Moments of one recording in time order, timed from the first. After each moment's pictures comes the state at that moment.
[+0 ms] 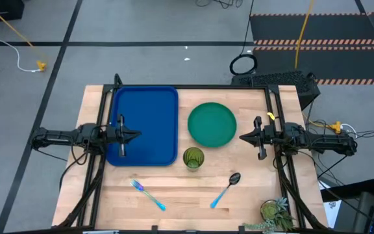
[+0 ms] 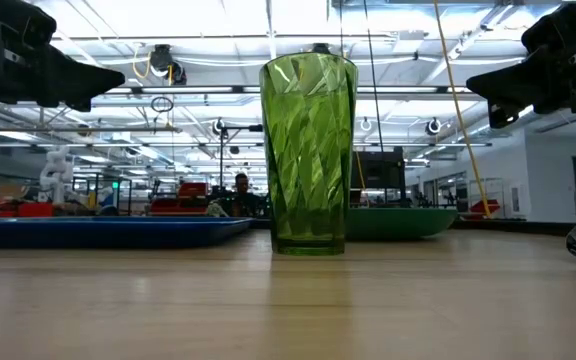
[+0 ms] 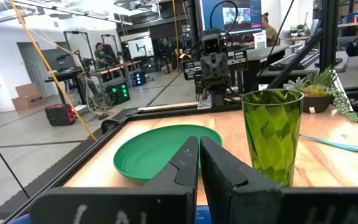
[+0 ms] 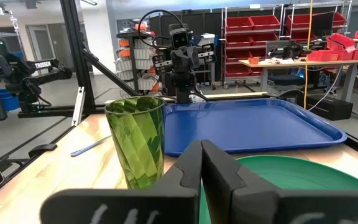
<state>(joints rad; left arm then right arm) -0.06 0.01 0.01 0.07 -0.16 0.18 -0.04 0.00 0.01 0.01 -0.05 0.07</state>
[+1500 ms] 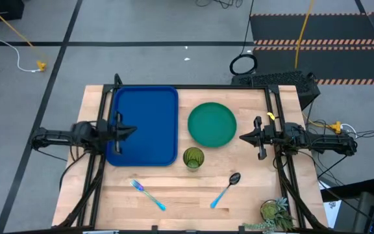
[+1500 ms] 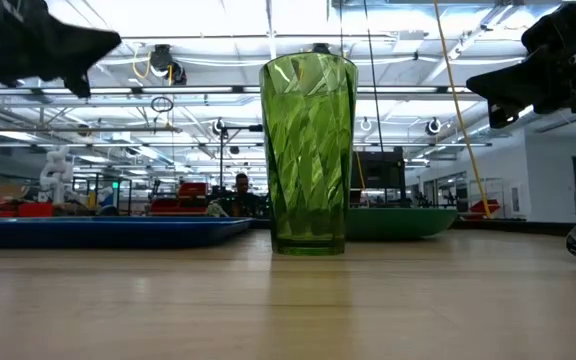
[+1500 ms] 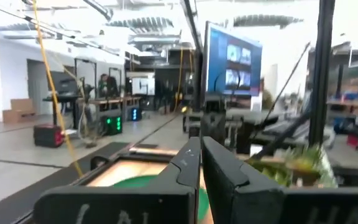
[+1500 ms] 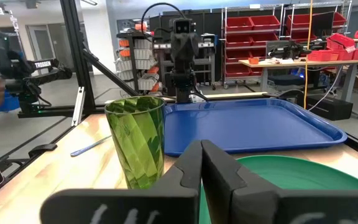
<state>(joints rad) -0.06 0.01 0.02 0.28 -0.16 0.02 -0.04 0.00 0.01 0.01 -0.05 0.07</state>
